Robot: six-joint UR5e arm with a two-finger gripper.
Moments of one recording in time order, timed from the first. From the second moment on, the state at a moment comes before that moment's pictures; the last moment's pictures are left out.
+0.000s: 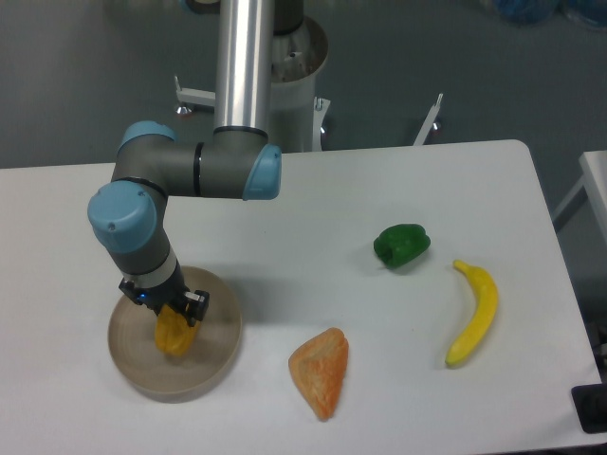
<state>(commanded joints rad) 1.79 -2.19 -1.33 -1.11 1.63 0.25</state>
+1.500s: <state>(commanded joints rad) 2.02 -2.09 -1.30 -1.12 1.64 0.75</state>
